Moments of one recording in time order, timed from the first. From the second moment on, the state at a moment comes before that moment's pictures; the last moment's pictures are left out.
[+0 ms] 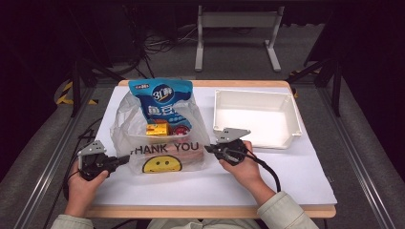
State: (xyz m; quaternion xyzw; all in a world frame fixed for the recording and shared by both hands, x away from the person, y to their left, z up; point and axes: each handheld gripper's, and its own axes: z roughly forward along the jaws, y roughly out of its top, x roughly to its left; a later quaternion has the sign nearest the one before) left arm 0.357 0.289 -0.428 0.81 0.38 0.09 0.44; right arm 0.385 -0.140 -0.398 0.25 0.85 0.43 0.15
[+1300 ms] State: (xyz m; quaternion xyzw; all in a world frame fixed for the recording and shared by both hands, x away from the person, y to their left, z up) left arm 0.366 0.277 -0.450 0.85 0.37 0.04 0.37; right arm 0.385 -0.149 -0.433 0.26 0.89 0.37 0.10
